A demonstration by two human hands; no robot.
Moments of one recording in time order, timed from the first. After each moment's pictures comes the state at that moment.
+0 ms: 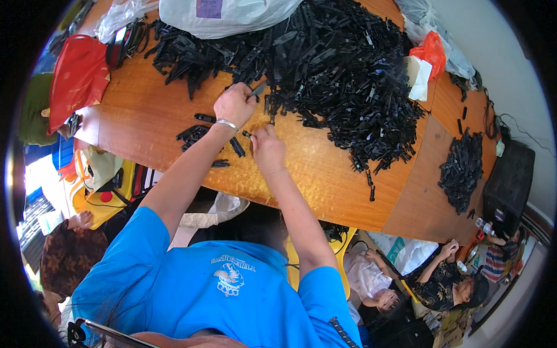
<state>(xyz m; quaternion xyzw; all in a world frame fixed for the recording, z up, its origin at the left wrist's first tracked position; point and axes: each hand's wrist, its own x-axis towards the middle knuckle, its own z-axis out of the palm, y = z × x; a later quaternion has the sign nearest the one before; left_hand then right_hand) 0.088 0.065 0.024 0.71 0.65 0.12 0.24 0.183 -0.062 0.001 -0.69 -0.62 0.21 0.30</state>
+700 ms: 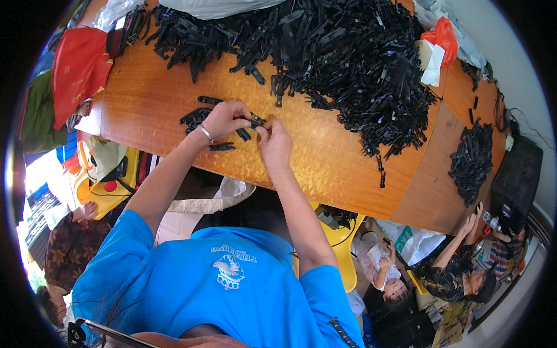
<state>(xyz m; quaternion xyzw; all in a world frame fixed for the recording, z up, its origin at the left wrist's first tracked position) 0.020 0.021 0.024 0.68 0.47 0.03 0.56 0.170 -0.089 -0.001 -0.74 -0.37 0.42 0.37</state>
